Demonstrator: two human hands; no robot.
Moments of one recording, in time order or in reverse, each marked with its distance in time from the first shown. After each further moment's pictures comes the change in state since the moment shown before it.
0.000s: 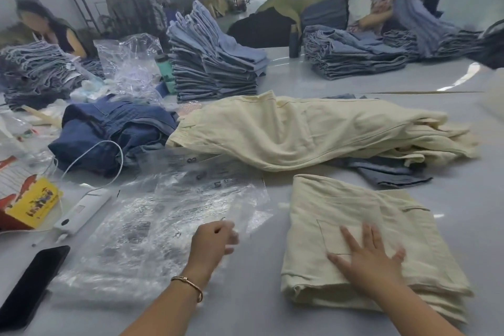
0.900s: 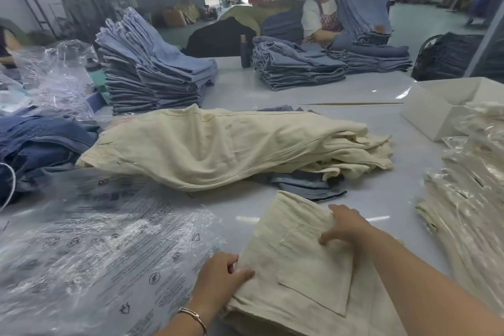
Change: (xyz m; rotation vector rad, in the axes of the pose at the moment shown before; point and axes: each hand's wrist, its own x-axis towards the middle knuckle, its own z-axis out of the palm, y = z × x) left_hand -0.027 0.003 0.228 0.593 -0.227 0.313; right_hand 0.131 0.184 -0.099 0.305 -0.092 -0.038
